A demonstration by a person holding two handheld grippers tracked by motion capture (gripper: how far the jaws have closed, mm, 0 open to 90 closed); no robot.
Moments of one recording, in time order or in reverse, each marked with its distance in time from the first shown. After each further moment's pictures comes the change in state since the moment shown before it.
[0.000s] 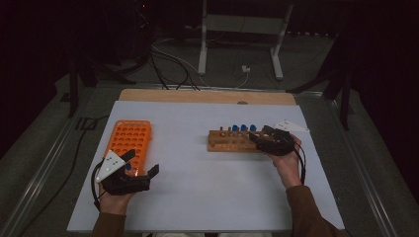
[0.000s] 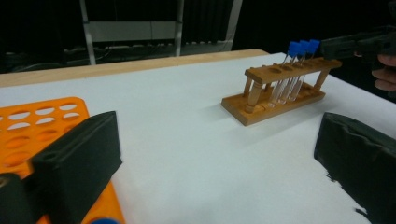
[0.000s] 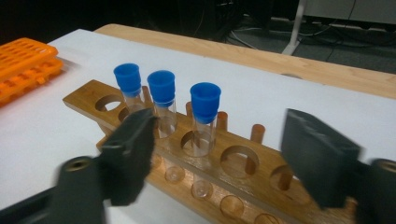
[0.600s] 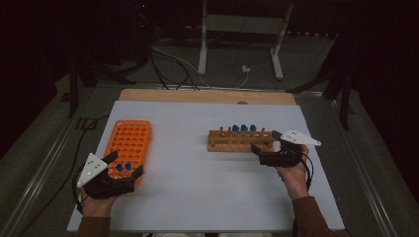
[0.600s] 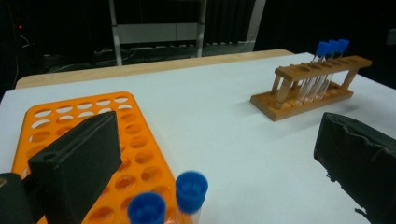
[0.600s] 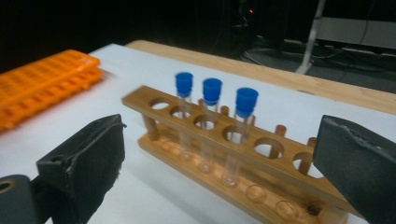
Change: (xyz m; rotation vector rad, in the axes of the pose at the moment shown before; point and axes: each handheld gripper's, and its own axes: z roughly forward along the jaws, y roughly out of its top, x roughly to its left) left arm 0.022 0.001 -0.031 -0.005 0.083 0.003; right arm 0.019 -0.006 -0.042 -0.082 0.045 -0.037
